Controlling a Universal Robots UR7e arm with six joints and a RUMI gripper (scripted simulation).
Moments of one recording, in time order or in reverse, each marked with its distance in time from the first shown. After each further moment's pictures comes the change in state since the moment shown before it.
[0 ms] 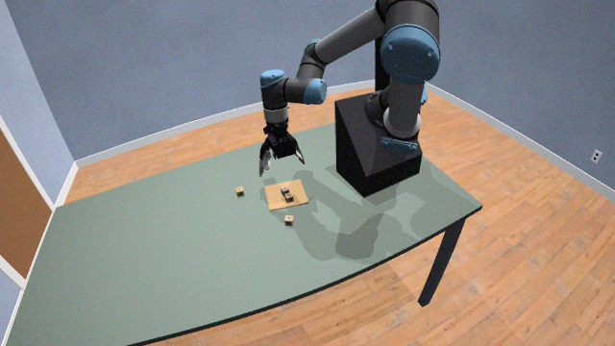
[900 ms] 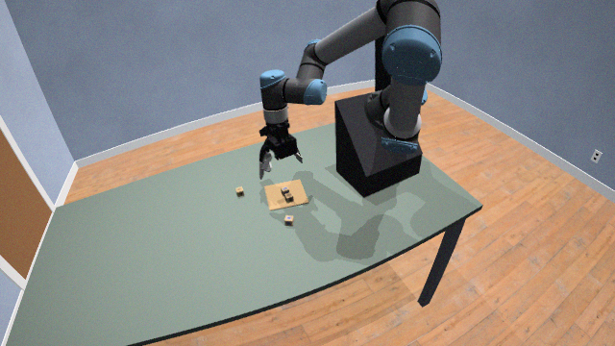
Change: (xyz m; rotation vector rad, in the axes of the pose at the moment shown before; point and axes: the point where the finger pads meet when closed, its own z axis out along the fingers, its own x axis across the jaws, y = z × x) arm -0.004 0.003 0.000 0.002 0.000 -0.149
